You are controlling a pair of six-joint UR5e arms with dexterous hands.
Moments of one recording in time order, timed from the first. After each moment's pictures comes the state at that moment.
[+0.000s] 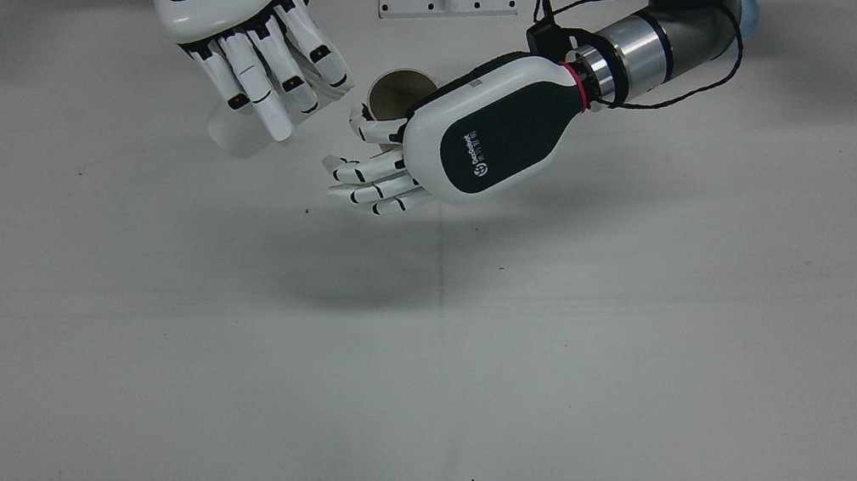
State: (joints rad) left arm -0.62 -2.28 -1.81 0.34 1.59 0.92; right arm 0.40 -1.14 2.31 -3.42 -0.69 -2.04
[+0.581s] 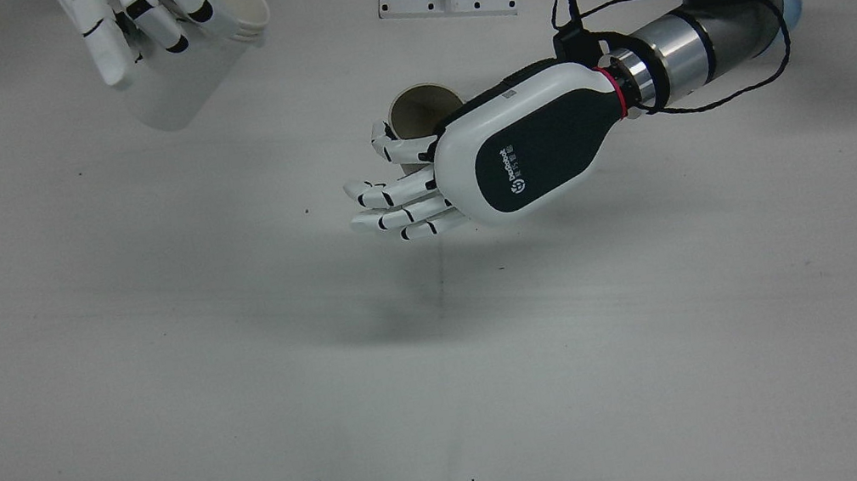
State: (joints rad) left arm -0.71 -2.28 -1.82 0.37 1.60 0.91; right arm 0.48 -1.15 2.45 -3.39 -0.55 -2.00
